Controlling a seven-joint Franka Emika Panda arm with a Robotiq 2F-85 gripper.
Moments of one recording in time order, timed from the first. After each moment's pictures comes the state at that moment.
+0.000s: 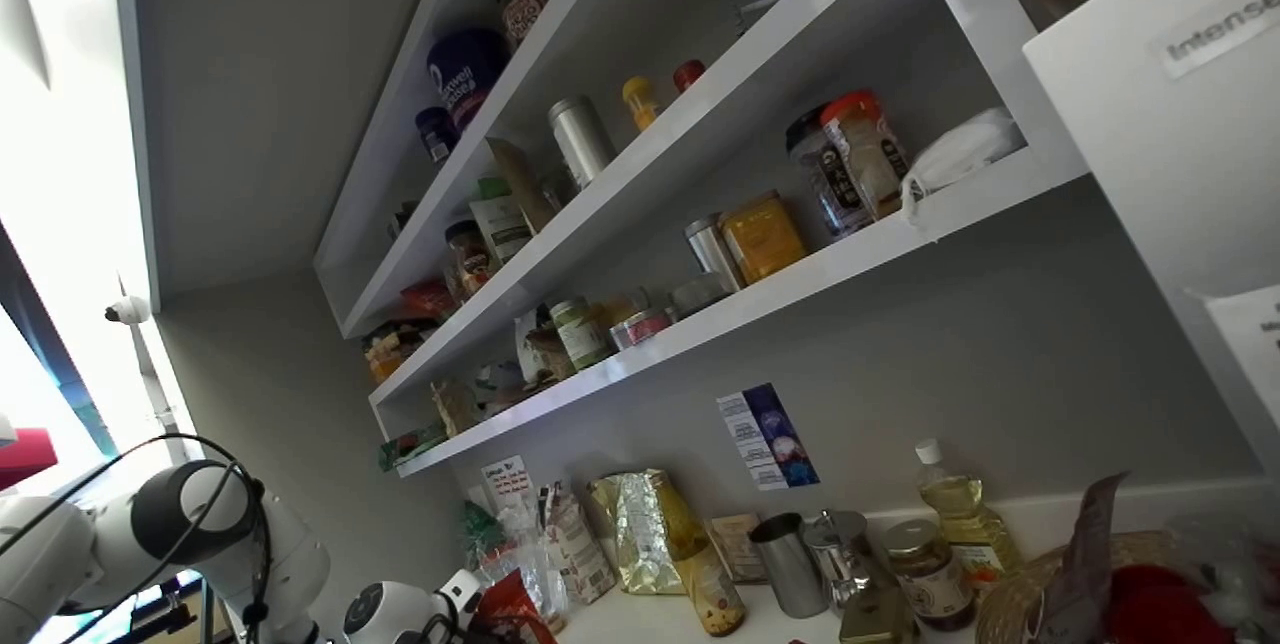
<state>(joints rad) 0.73 0.89 -0.01 -1.87 0.22 3.59 -0.17</state>
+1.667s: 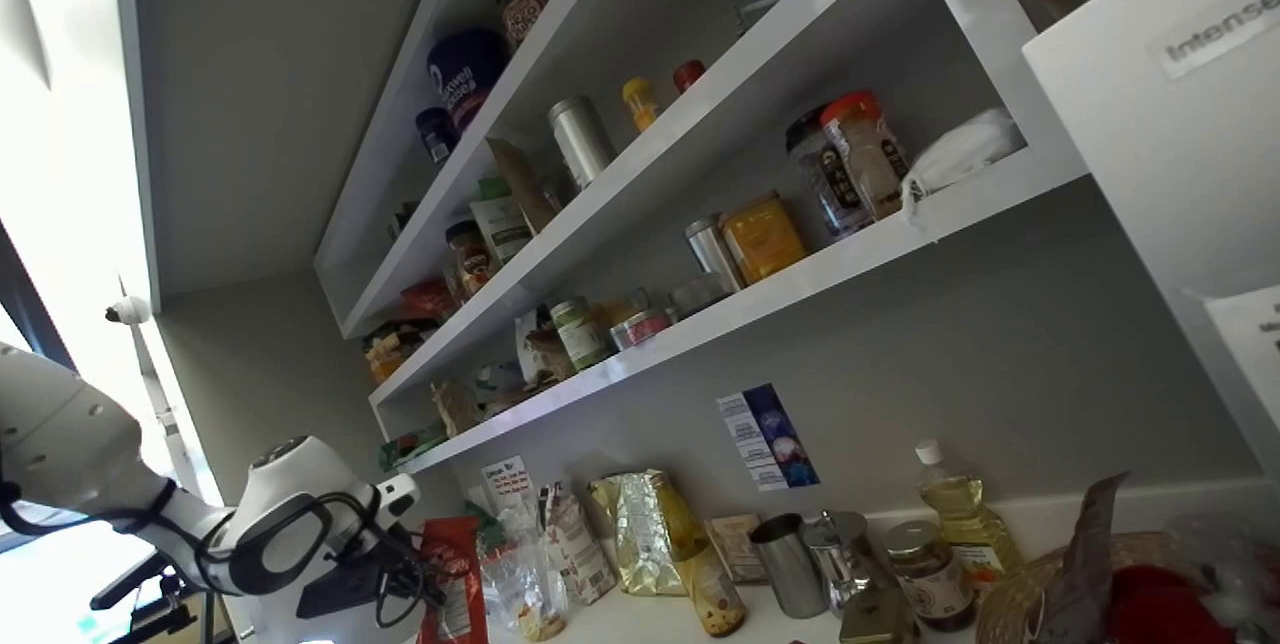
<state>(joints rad) 0.28 -0.02 0.34 -2.47 0.37 2.98 -0.28</state>
